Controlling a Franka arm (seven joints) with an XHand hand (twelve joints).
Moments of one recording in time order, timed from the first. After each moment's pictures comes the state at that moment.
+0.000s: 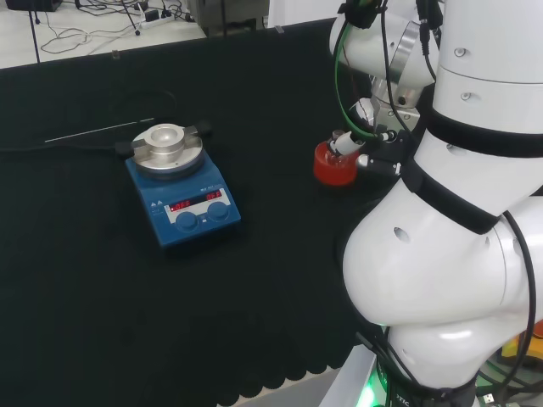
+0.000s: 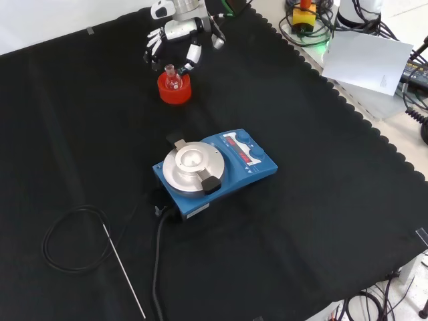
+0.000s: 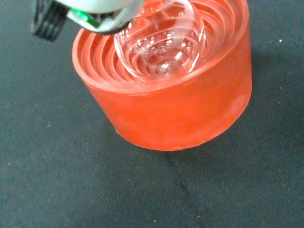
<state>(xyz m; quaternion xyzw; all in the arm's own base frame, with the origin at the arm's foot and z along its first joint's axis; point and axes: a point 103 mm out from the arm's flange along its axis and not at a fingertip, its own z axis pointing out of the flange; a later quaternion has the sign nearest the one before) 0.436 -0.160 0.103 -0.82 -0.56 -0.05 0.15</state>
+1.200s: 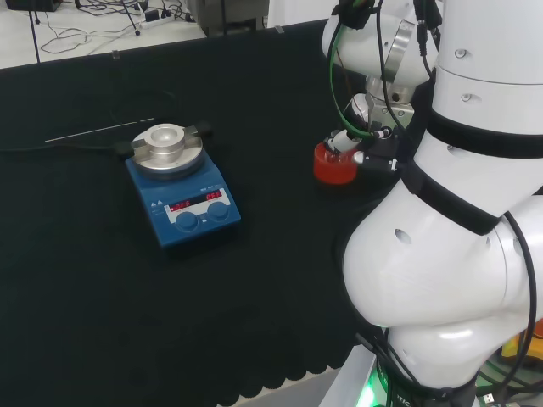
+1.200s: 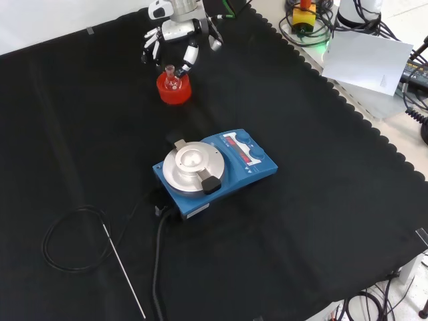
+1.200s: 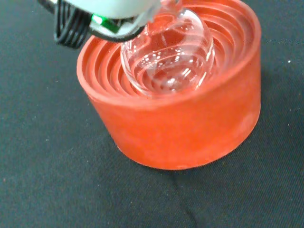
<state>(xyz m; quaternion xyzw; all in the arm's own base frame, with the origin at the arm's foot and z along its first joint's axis) 0.446 -0.158 0.106 -0.82 -0.56 -0.04 0.12</state>
